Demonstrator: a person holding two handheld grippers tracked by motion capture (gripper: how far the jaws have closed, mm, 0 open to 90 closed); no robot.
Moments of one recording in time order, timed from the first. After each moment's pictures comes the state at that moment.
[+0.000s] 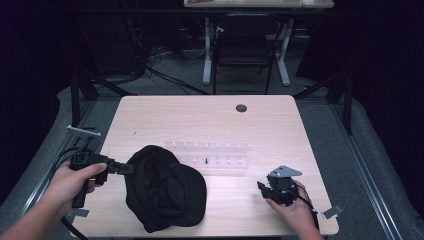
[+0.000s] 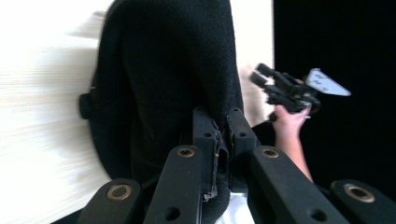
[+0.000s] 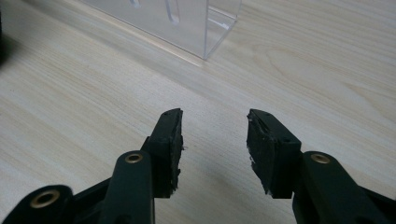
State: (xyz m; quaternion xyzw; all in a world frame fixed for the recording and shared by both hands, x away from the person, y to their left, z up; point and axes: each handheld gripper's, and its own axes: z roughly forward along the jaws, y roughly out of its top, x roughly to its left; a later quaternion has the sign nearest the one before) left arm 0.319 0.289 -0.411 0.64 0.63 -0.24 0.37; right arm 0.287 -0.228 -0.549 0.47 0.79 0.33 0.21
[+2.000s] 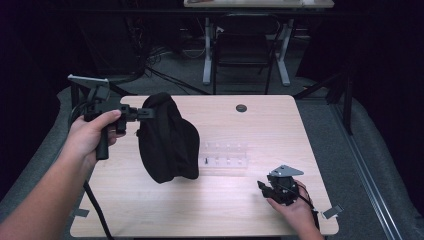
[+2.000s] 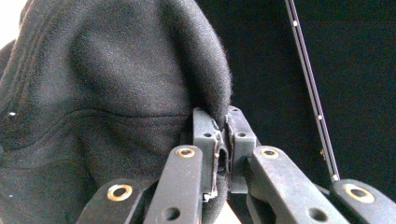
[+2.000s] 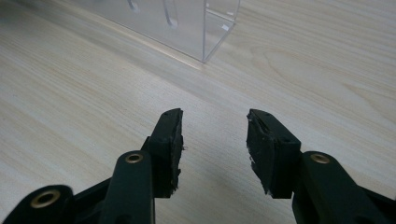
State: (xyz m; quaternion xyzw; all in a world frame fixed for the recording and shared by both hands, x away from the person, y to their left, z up) left arm 0.375 0.233 -0.314 0.60 0.57 -0.23 0.51; right arm 0.288 -0.230 -0.548 0.48 0.79 0.33 0.20
